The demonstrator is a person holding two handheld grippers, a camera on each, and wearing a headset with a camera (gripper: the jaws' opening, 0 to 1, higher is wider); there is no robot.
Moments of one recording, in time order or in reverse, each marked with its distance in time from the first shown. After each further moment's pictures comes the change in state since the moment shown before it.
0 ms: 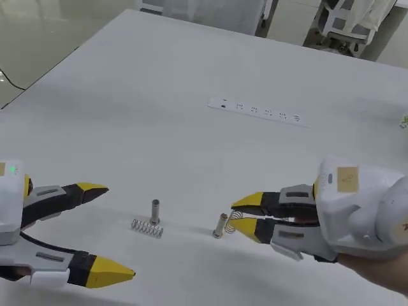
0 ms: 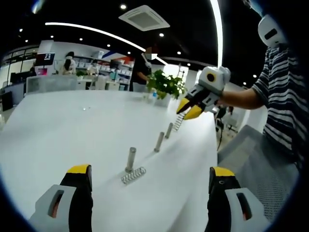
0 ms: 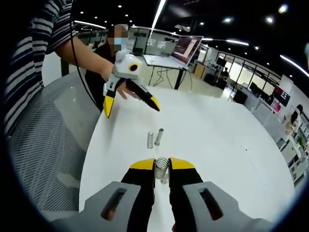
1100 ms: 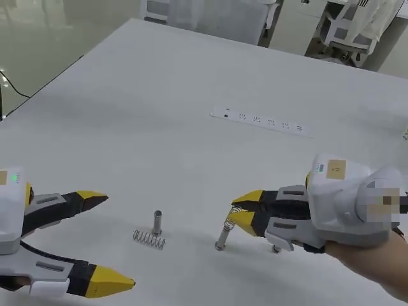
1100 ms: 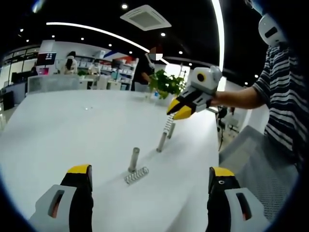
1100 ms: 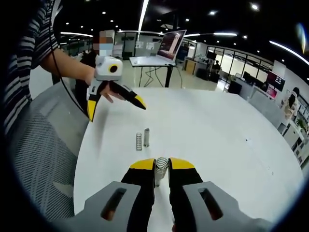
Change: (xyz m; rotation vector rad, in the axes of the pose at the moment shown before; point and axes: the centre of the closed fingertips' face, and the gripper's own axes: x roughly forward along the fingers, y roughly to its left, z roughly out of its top) left arm -0.002 0.006 0.000 -0.006 0.005 0.014; right arm 0.019 -0.021 -0.009 0.113 0.000 -0.018
